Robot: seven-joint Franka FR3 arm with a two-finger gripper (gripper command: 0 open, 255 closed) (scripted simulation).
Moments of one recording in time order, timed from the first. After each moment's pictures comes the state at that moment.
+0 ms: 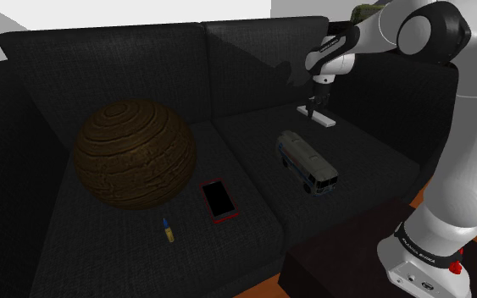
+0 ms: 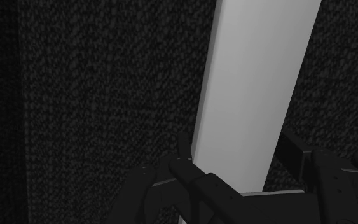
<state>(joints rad) -0.25 0.38 -0.27 -1.82 0.15 2.15 -0.52</state>
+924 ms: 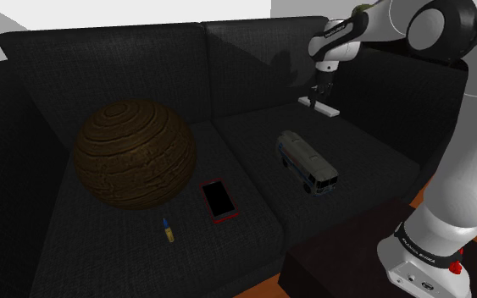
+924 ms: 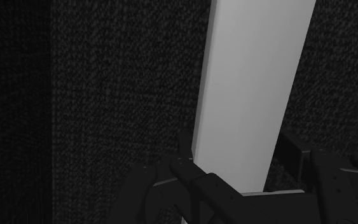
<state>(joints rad) -0.25 0.33 -0.28 -1.77 0.12 2.04 -0.51</state>
